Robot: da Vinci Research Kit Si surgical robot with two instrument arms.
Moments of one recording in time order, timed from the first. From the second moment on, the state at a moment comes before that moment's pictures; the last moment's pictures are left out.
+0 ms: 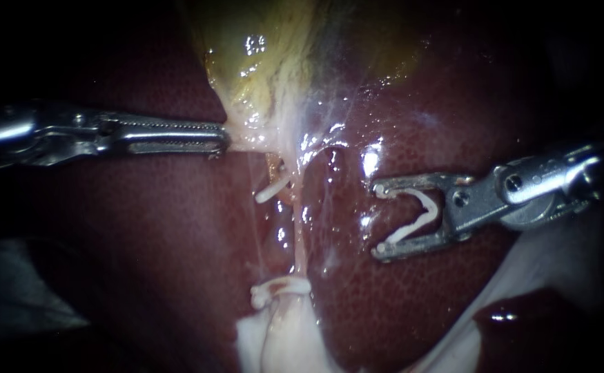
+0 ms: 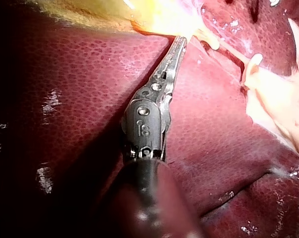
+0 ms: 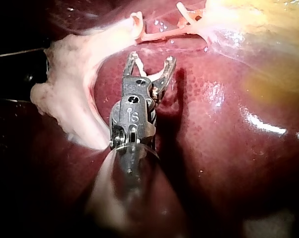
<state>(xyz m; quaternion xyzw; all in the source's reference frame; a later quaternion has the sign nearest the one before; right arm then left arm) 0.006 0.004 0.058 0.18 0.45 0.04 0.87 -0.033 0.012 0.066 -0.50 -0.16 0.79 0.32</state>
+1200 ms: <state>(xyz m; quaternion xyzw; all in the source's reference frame) 0.016 0.001 0.066 0.30 0.47 0.16 0.82 -0.030 0.012 0.059 -0.50 -0.16 0.78 0.33</state>
